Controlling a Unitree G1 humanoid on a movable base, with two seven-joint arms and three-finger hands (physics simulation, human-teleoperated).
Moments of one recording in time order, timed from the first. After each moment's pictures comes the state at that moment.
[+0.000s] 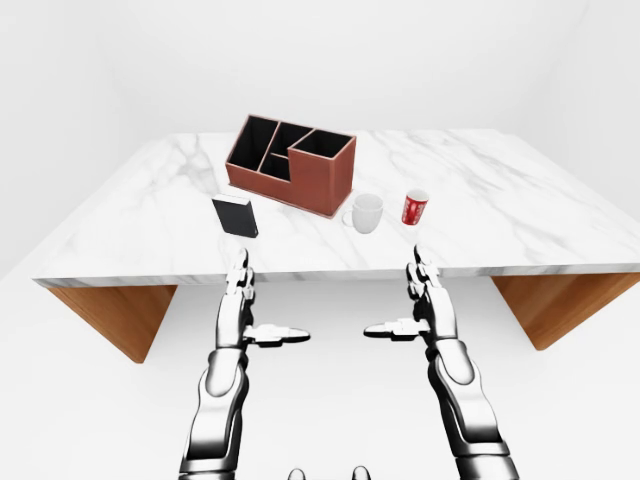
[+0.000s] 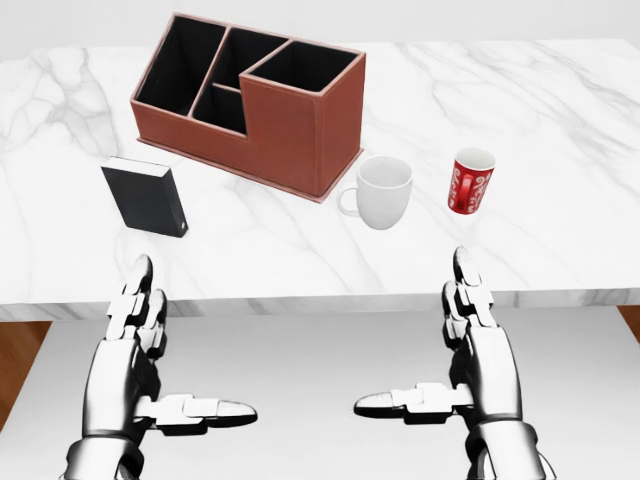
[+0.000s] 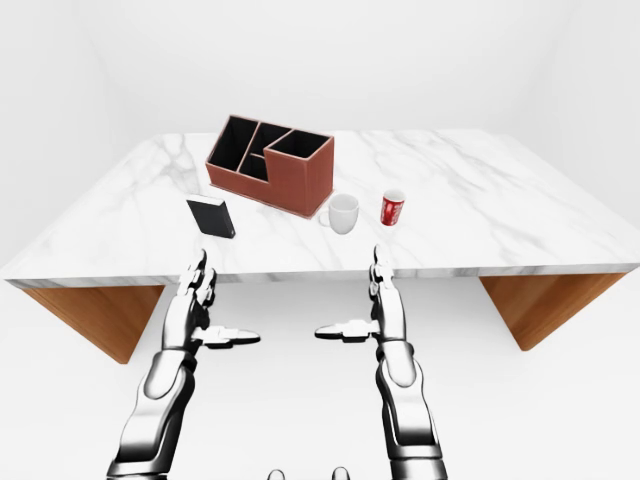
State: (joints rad) left arm 0.02 0.01 0.01 -0.04 0.00 0.01 -0.02; right arm 0.00 -0.01 -0.02 -0.02 0.01 0.01 0.02
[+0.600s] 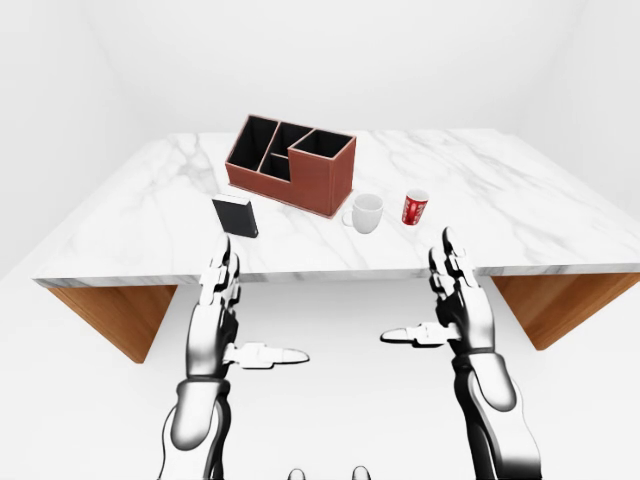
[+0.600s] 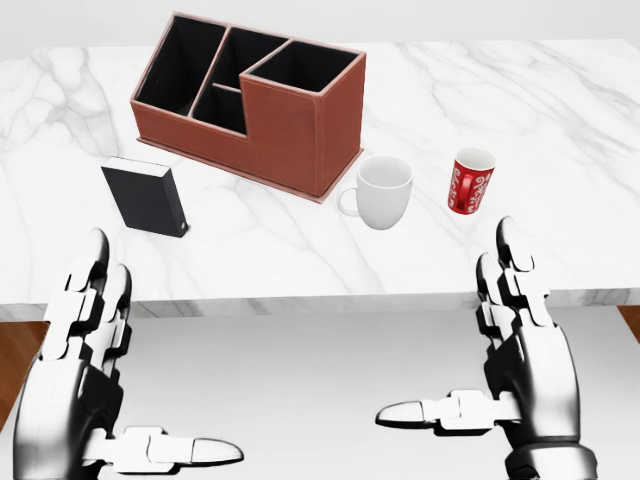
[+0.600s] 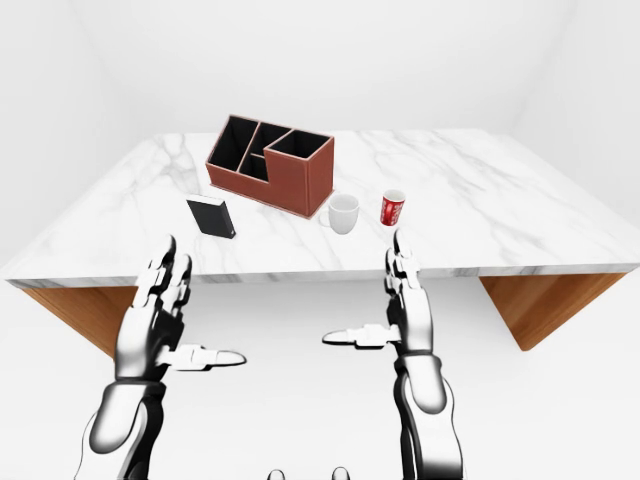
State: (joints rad) left arm 0.24 0.01 -0.04 -0.54 0.04 0.09 -0.06; right arm 0.14 -0.01 -0.04 -0.39 0.04 0.09 0.06
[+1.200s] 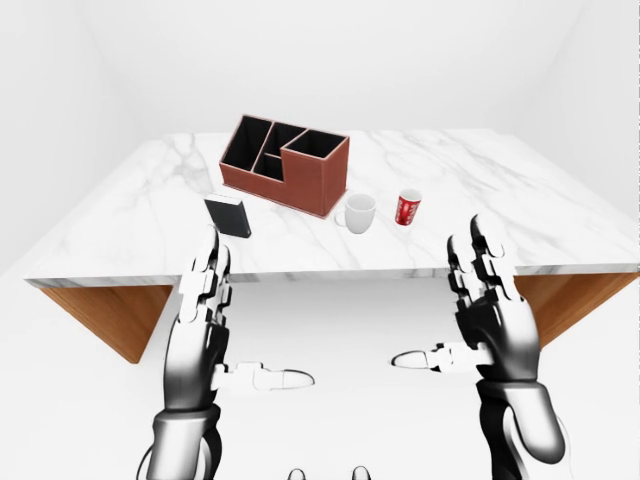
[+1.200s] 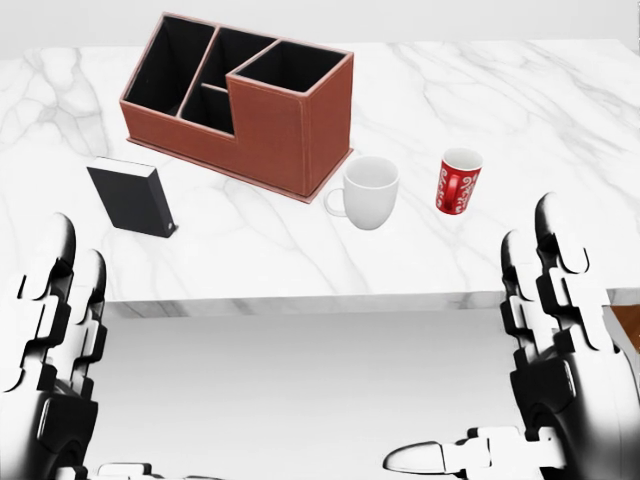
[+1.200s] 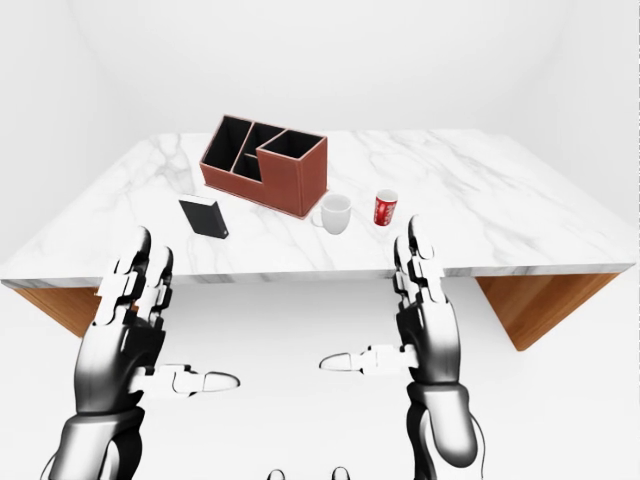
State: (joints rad) left arm 0.38 0.04 -0.11 -0.81 0.09 0.09 -0.03; right arm 0.30 0.01 -0.01 -0.73 0.06 0.09 0.10
